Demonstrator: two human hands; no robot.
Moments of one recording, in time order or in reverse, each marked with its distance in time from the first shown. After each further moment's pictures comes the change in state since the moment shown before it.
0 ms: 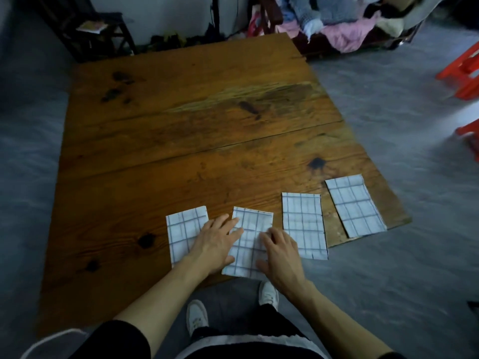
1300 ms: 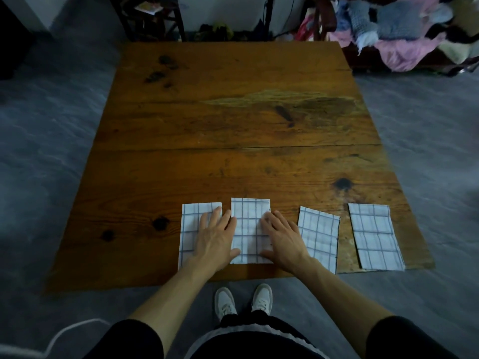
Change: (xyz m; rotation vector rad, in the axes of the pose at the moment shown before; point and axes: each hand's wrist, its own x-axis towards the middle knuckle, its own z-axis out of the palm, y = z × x) left_hand -0.004 0.006 0.011 -0.119 0.127 -0.399; right_hand 0.074 0.007 -0.030 -0.166 -0.265 -0.274
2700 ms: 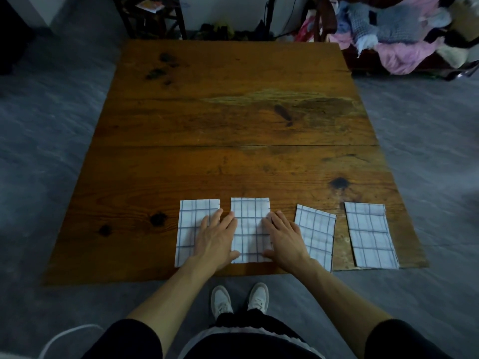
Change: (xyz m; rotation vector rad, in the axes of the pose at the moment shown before) left_hand -0.008 0.009 0.002 -0.092 -0.011 0.017; right_hand -0.010 0.008 0.005 0.002 0.042 0.018
